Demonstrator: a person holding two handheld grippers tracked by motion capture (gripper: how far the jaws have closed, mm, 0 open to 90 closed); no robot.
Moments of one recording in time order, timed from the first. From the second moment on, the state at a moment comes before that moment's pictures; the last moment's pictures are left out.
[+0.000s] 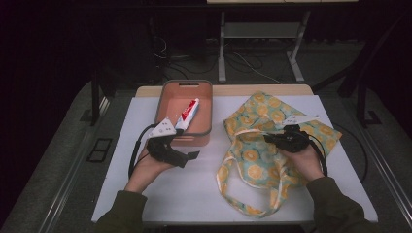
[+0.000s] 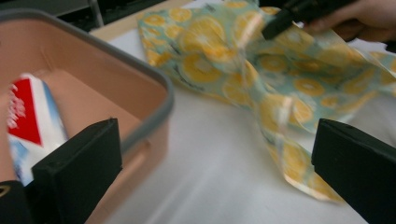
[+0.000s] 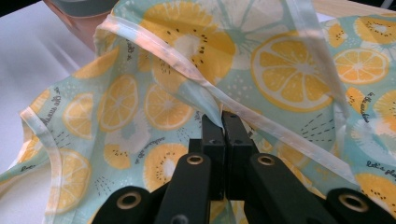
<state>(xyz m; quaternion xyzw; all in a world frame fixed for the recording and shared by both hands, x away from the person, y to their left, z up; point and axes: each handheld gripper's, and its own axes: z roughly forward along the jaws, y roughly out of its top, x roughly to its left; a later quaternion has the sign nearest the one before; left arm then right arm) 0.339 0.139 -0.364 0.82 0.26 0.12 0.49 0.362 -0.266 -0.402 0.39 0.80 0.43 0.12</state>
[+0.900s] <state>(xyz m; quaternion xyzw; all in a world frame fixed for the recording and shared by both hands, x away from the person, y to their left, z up) 0.478 0.111 -0.363 0.83 0.34 0.17 0.40 0.358 -0.268 -0.400 0.39 0.80 0.44 0.12</state>
